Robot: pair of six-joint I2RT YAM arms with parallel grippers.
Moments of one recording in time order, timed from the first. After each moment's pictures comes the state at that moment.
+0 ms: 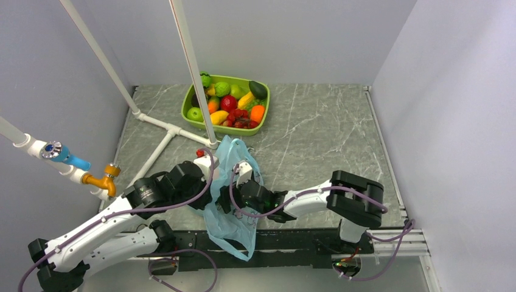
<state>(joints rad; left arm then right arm) -0.91 0.74 0.81 -0.92 -0.06 -0.44 1.26 1.68 0.68 0.55 0.32 0.53</state>
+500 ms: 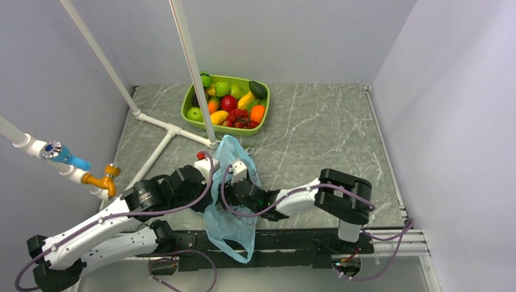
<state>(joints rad) -0.99 0.72 0.81 -0.93 -0.11 -0.47 1.26 1.79 0.76 0.56 0.40 0.45</state>
